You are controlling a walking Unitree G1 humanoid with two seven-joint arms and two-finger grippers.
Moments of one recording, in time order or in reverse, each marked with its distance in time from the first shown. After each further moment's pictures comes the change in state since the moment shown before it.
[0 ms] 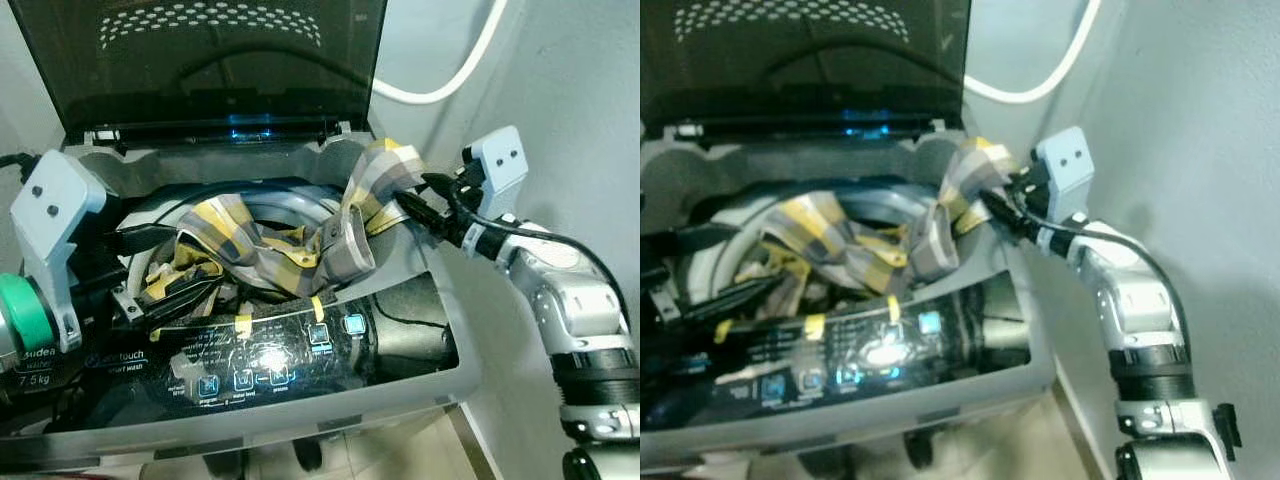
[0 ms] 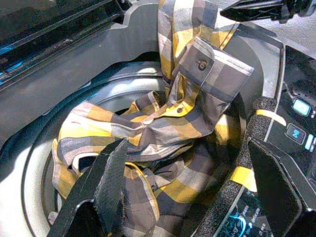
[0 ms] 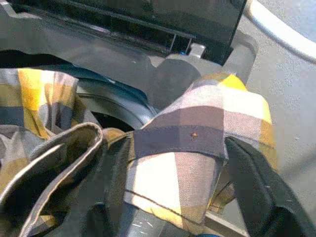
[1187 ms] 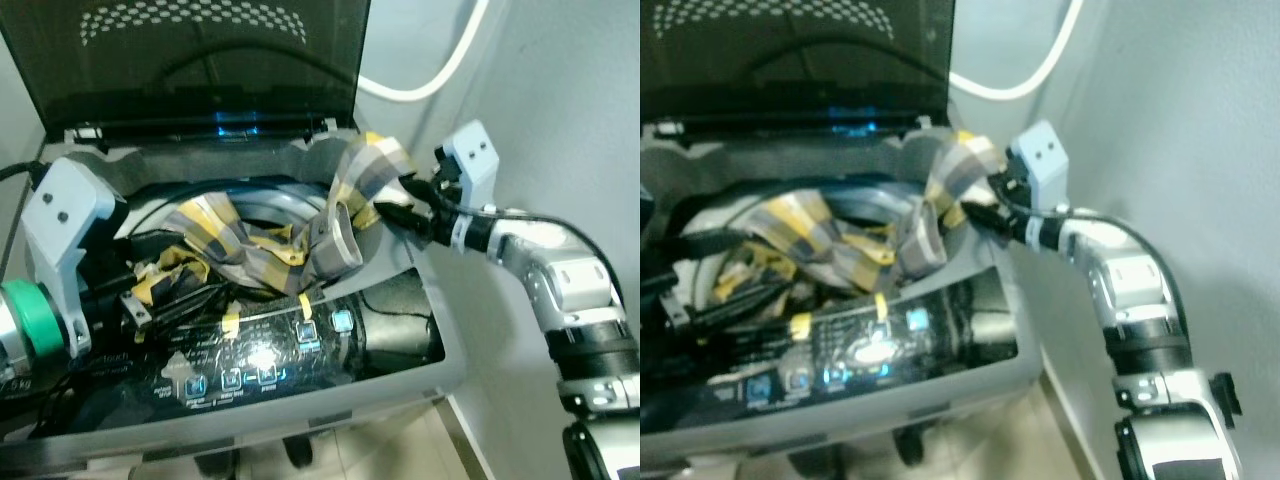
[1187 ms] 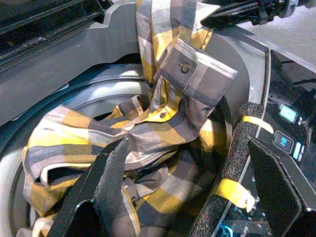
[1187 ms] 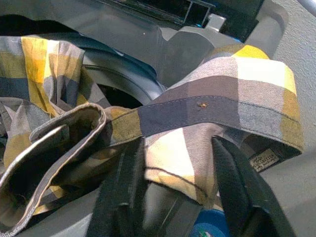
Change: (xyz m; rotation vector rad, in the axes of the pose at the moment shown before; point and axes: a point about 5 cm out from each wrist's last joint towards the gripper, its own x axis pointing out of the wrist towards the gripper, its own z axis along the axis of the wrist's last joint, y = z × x) left arm 0.004 -0.005 -0.005 -0.031 -0.013 -0.010; right arm 0.029 0.002 0.006 -0.022 0.130 0.141
